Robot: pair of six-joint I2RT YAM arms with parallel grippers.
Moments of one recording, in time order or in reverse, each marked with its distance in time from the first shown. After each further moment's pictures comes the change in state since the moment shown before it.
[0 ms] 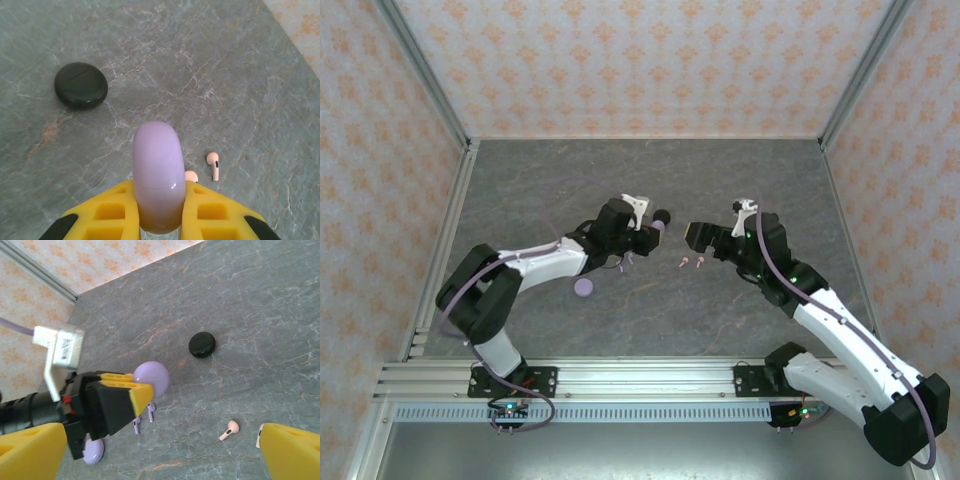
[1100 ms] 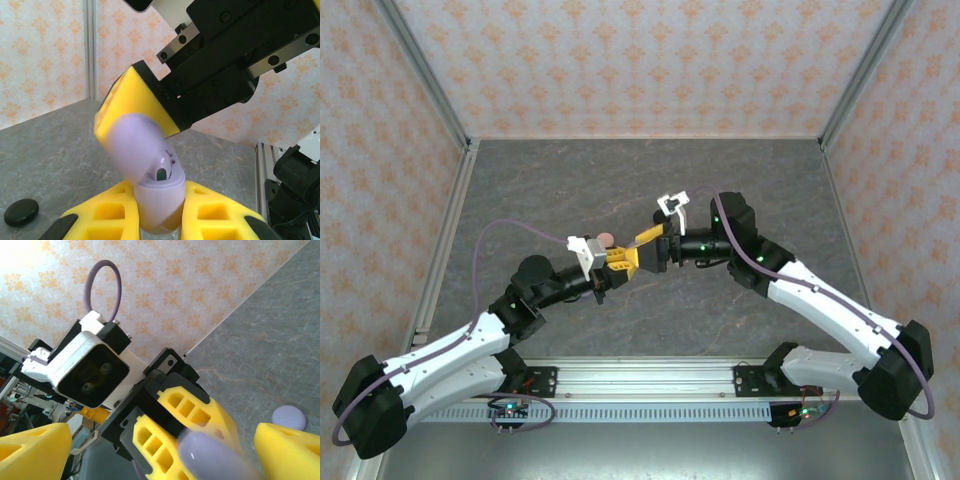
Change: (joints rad) left arm -0.084 -0.853 -0.570 0.367 0.186 0.319; right arm 0.210 0.240 0.198 0.296 -0.713 -0.037
